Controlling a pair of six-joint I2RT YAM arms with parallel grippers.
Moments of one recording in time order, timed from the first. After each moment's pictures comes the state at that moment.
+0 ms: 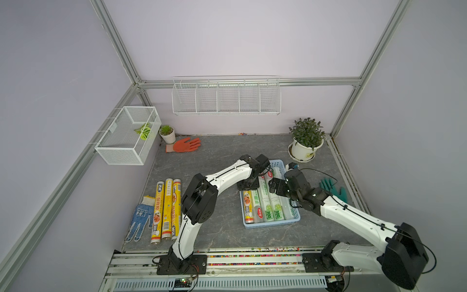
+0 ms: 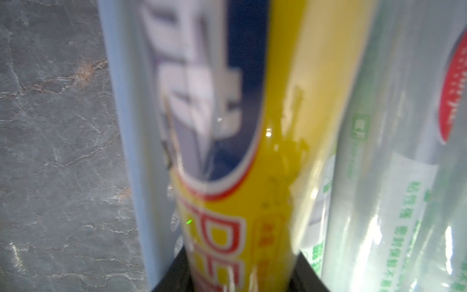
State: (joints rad) left arm -0.86 2.10 1.75 -1.13 -0.17 -0.86; right arm 0.65 1.22 0.78 -0.34 0.16 0.73
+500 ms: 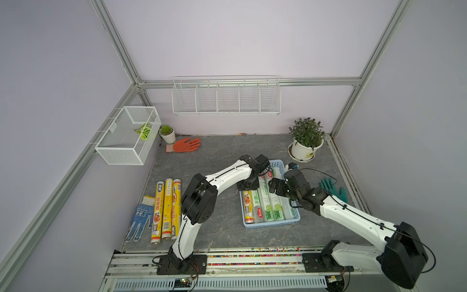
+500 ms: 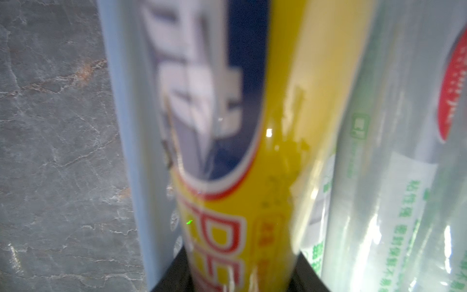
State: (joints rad) left arm -0.86 2.09 1.74 -1.12 -0.16 -0.86; right arm 0.65 1.22 0.78 -0.34 0.16 0.74
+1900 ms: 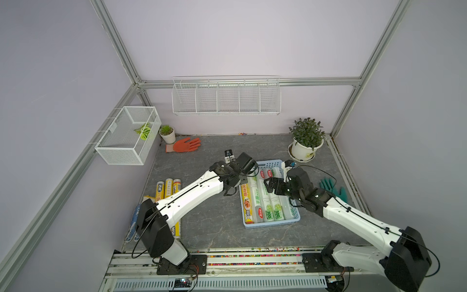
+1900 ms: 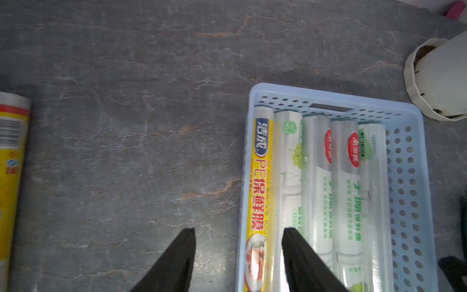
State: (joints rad) left arm -0.85 1.52 1.38 -0.93 -0.43 -0.91; right arm 0.65 1.18 0.78 -0.23 -0.01 0.63
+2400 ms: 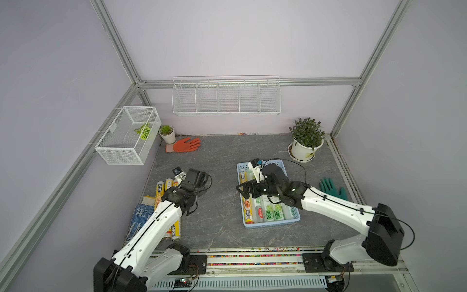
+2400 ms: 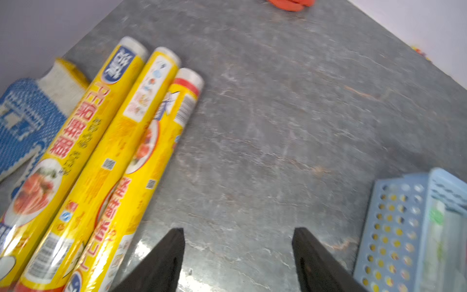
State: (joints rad) left arm -0.34 1.02 0.81 -0.79 -0.38 -0.85; right arm 0.89 1.48 1.07 -0.20 -0.14 0.44
